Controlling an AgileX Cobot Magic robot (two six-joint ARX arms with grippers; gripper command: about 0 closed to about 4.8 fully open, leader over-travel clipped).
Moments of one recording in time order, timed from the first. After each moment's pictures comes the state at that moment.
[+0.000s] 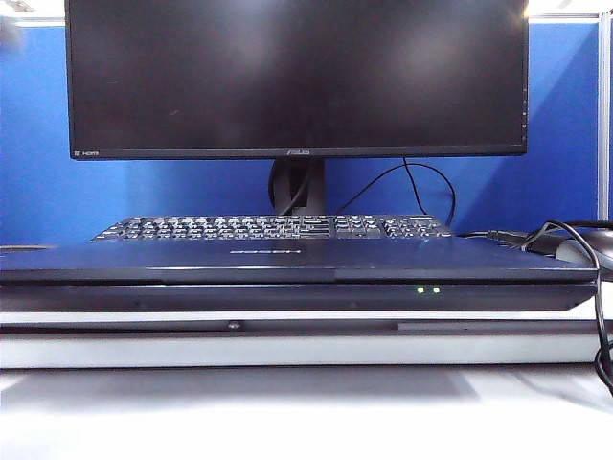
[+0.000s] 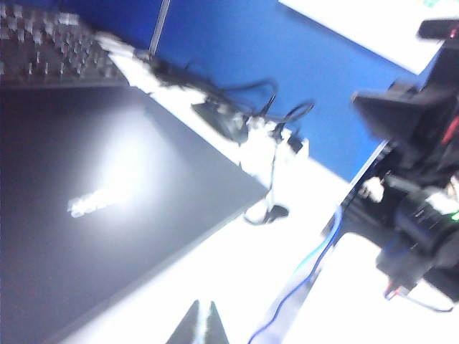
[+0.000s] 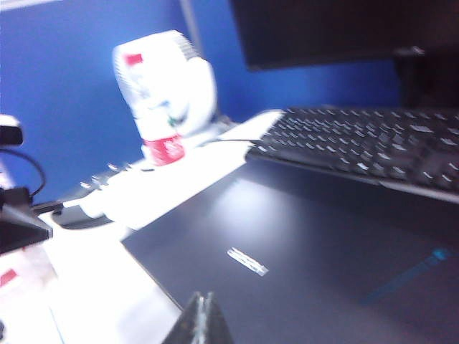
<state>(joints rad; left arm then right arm) -0.83 0.01 0.16 -0.25 0.22 -0.33 0.86 0.00 0.22 -0.18 -0.02 0.26</state>
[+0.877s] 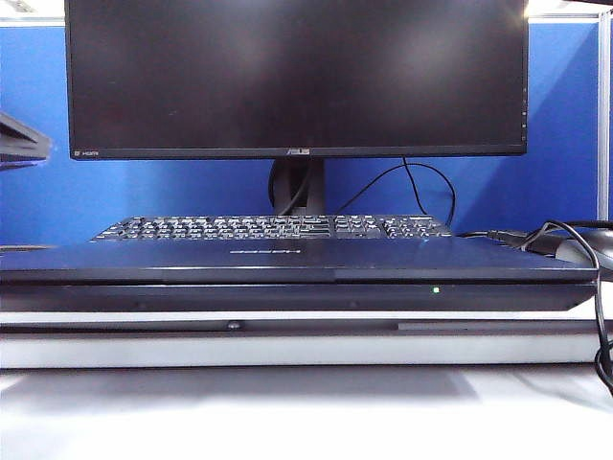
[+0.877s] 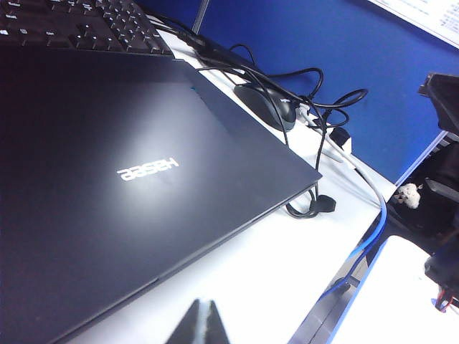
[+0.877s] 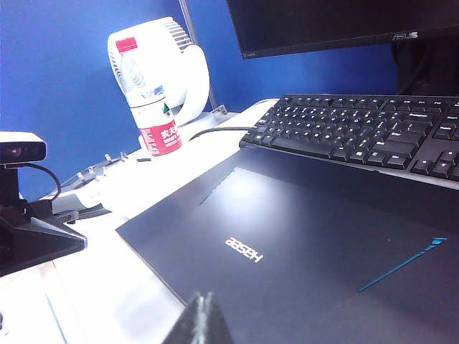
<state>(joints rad) -0.83 0.01 0.05 -0.17 0.14 -0.35 0.86 0.00 0.22 -0.20 -0.02 0.26</state>
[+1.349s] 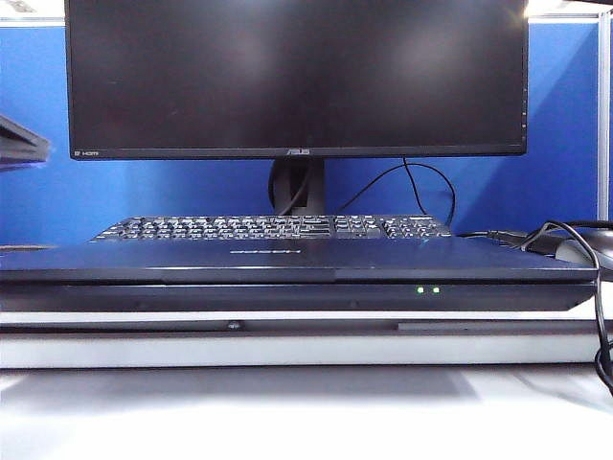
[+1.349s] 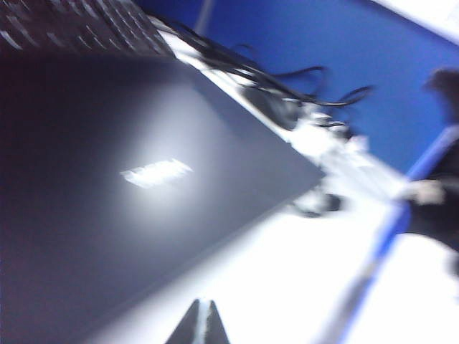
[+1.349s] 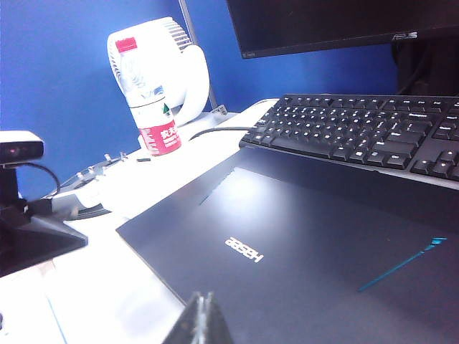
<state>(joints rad) -0.83 0.01 0.05 -0.17 0.09 -0.27 0.86 0.00 0.22 -0.20 -0.02 0.26</state>
